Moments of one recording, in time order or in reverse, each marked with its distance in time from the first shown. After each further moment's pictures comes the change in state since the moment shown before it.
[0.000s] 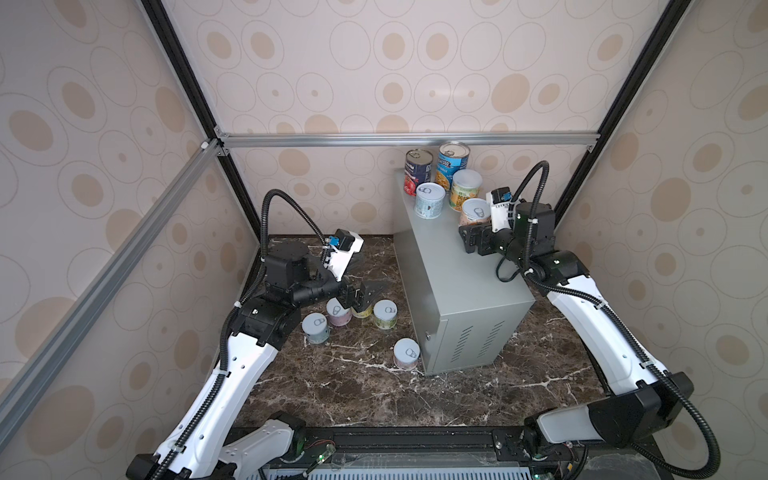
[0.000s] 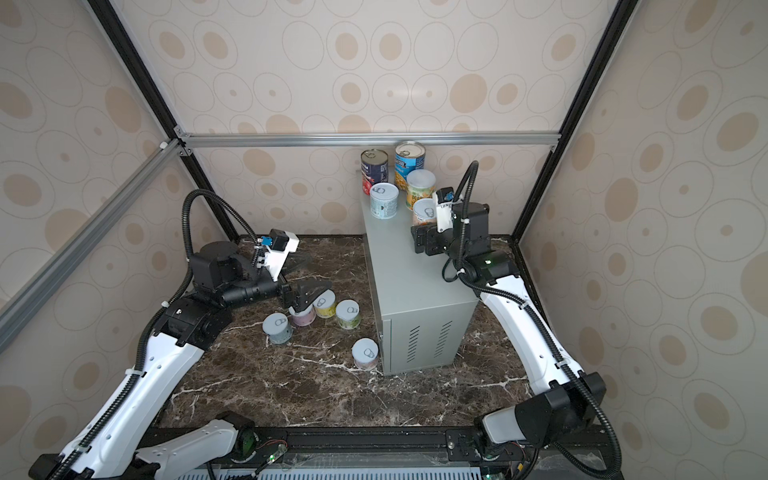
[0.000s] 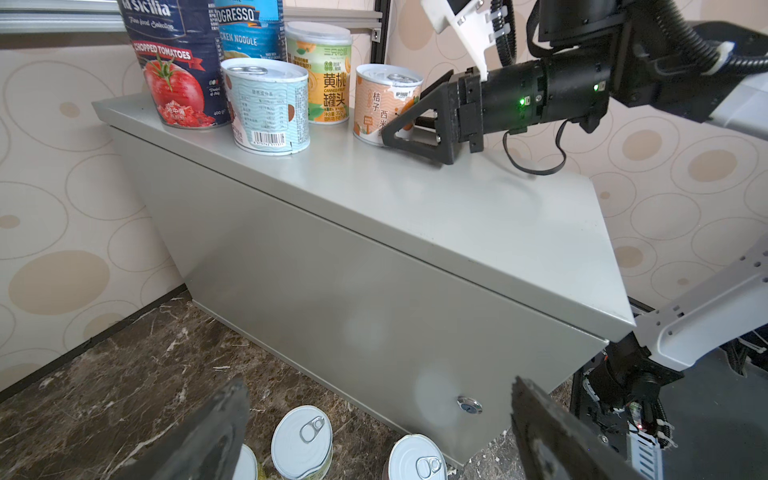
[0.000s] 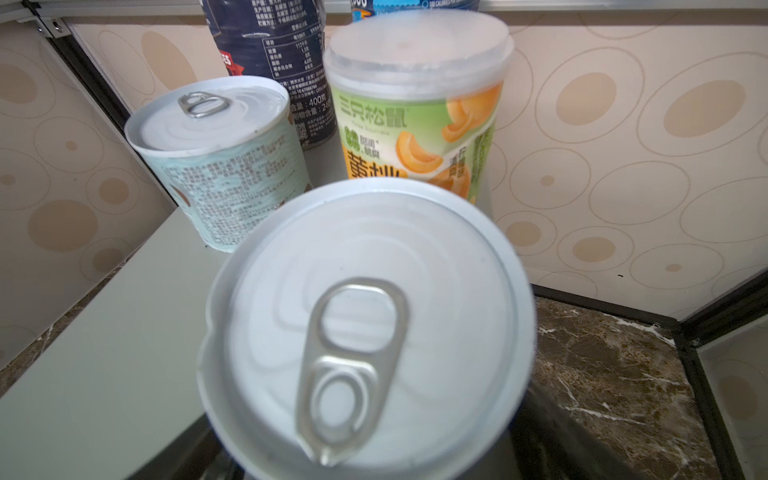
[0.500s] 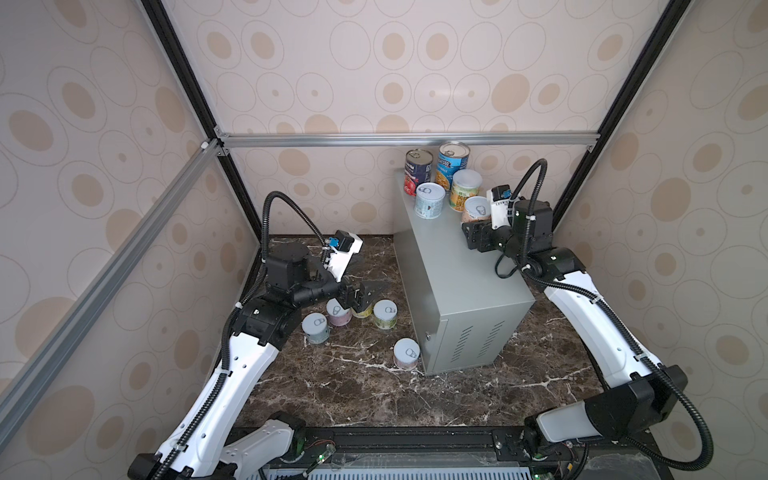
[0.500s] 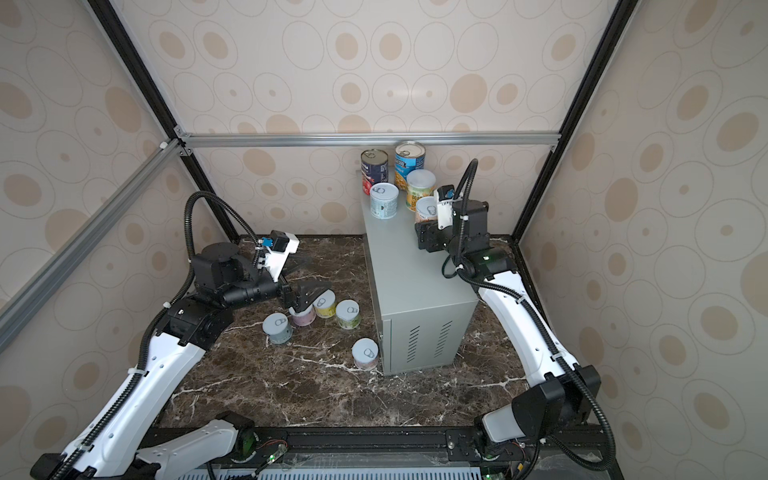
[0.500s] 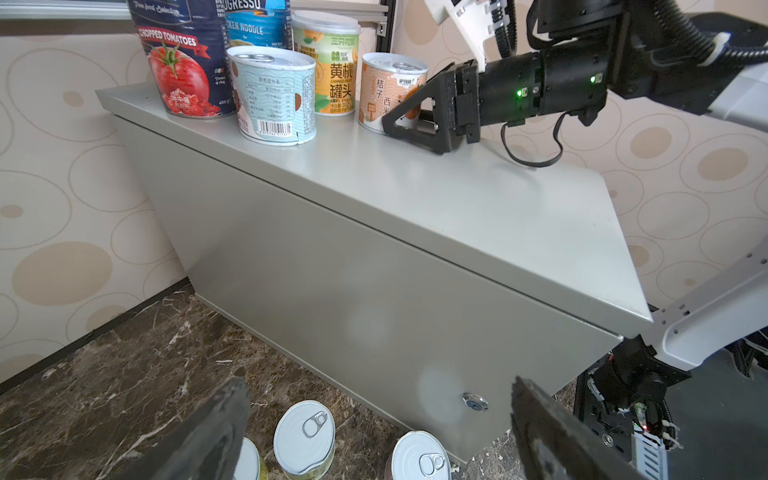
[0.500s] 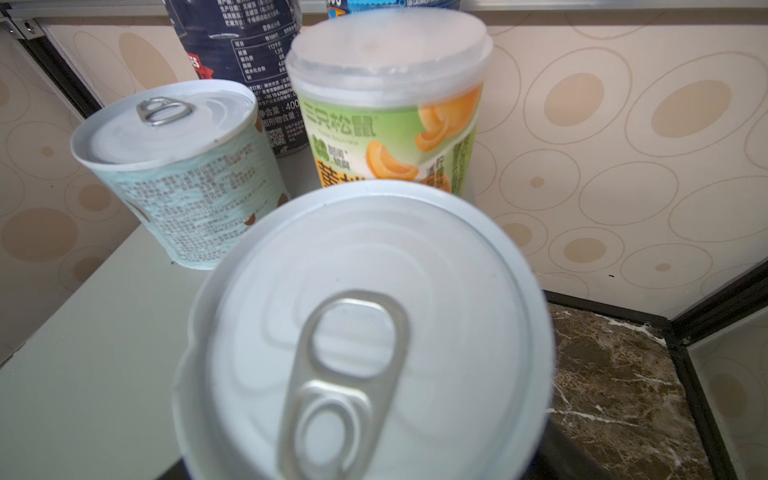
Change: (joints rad) left arm 0.011 -0.002 -0.021 0.006 0.000 0.000; right arm -0.017 0.035 0.017 0.021 0.011 0.001
